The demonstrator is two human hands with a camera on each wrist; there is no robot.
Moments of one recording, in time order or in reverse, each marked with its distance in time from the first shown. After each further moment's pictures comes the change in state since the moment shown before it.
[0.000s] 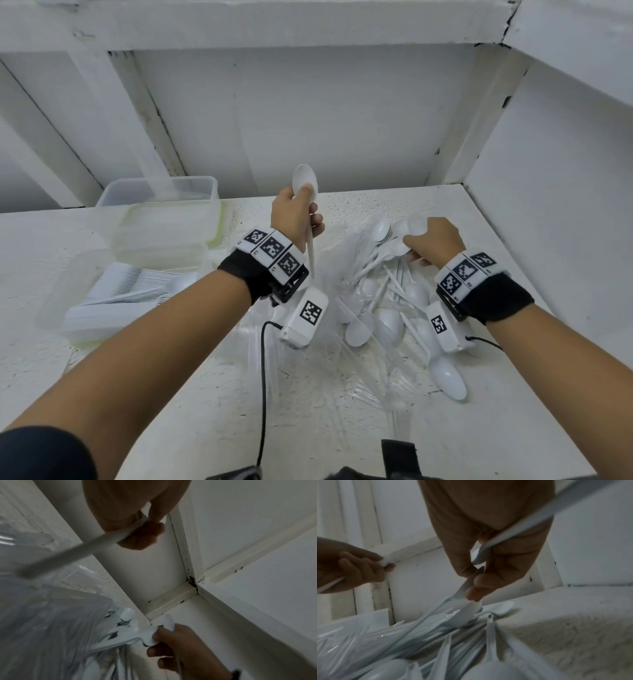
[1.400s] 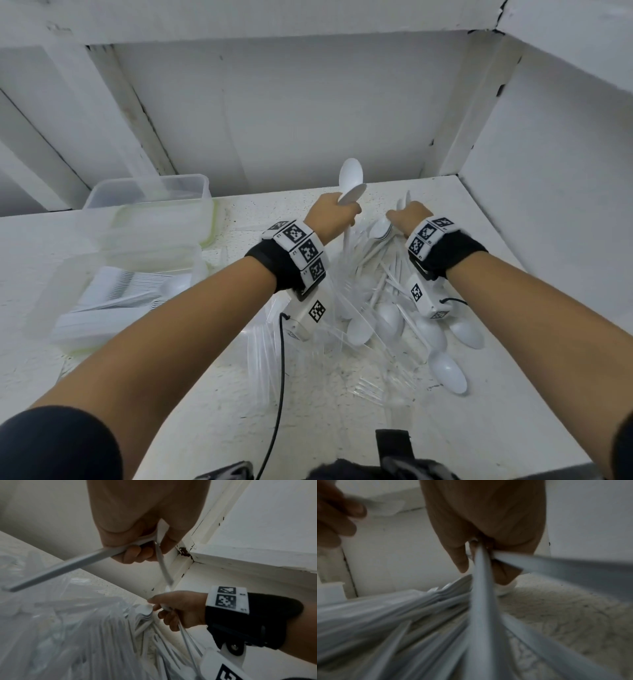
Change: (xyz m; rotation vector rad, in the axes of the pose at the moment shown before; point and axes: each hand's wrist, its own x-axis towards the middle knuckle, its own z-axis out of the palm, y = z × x) left_hand 0.008 -0.016 0.031 0.702 -0.303 0.125; right_hand 0.043 -0.020 0.020 -0.055 -0.036 0.191
